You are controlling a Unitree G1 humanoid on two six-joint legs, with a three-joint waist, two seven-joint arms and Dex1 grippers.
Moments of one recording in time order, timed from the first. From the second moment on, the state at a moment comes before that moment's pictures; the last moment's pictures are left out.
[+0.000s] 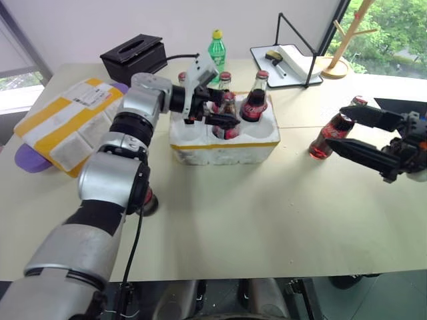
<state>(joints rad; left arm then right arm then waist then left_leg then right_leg) -1.42 0.28 -0.06 1.18 -0.03 0.15 -1.34 -0.20 -1.03 -0.62 -0.42 1.11 0.81 0.84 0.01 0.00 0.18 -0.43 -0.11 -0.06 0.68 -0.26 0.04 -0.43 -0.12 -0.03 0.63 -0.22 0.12</state>
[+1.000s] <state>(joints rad) -1.23 1.08 -0.10 0.44 -0.48 0.66 -1.61 -0.29 -1.03 -0.47 -0.29 0.98 0.76 0.97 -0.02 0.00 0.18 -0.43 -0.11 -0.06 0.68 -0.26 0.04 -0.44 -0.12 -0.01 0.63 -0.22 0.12</state>
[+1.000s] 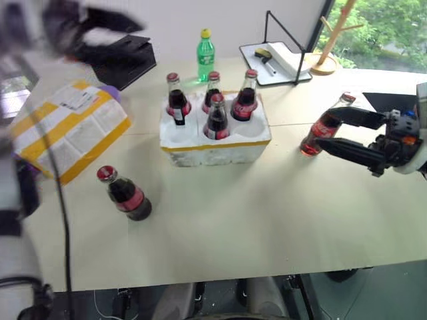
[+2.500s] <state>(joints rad) 0.14 0.80 0.50 -0.48 -0.57 0.62 -1.03 -0.47 -1.11 -0.28 -0.13 0.85 0.78 1.25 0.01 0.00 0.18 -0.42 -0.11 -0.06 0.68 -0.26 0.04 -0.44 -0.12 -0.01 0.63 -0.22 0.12</state>
